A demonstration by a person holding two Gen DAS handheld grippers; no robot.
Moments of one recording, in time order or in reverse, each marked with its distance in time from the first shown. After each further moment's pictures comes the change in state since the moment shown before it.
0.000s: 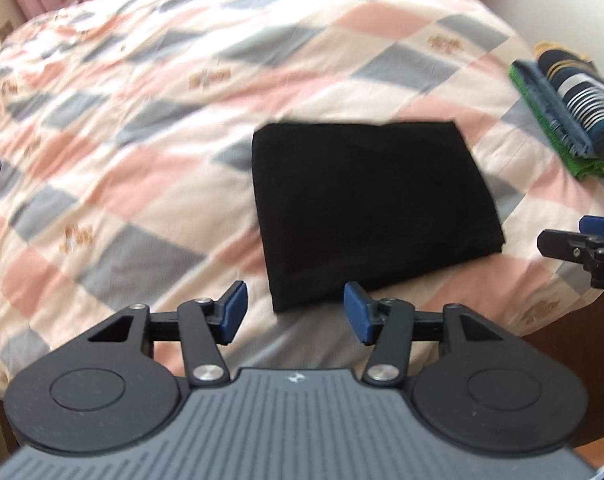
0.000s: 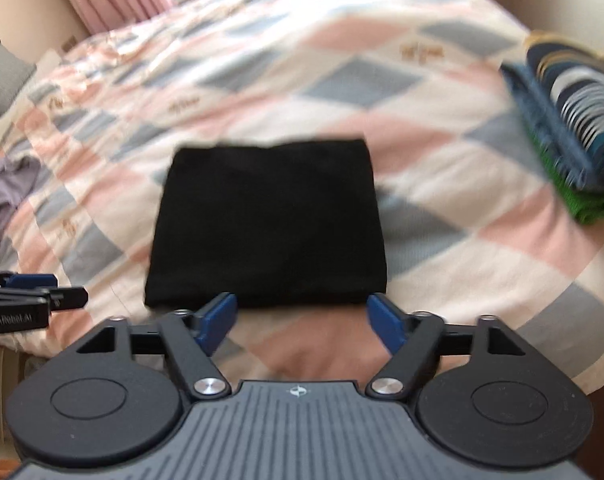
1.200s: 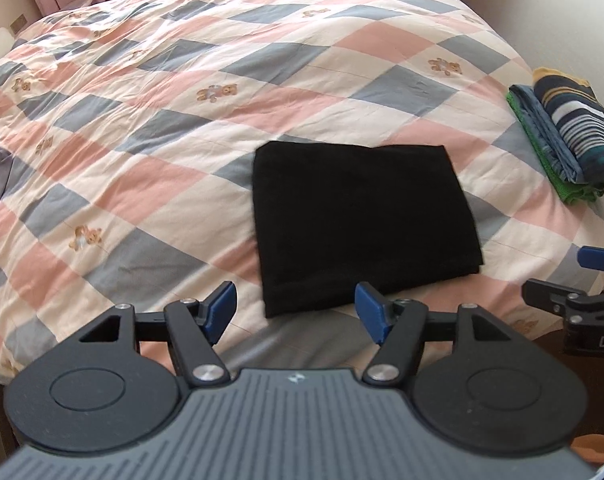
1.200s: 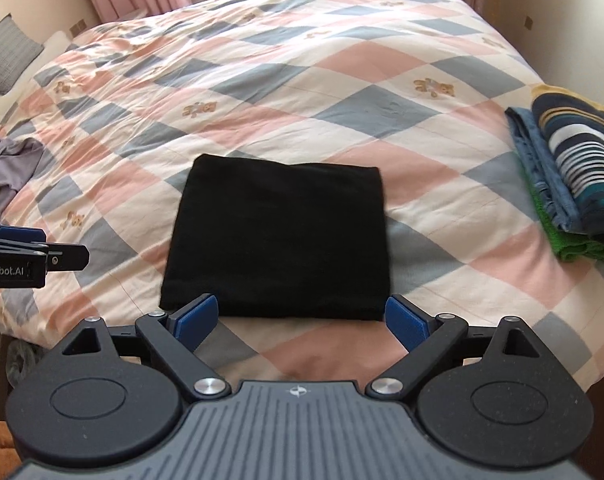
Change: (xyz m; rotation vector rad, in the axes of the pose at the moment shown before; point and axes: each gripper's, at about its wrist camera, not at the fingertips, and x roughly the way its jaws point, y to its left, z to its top) left arm -0.036 -0.023 0.014 -0.069 0.007 0.017; right arm -0.028 0.027 0.008 -0.096 0.017 -0.048
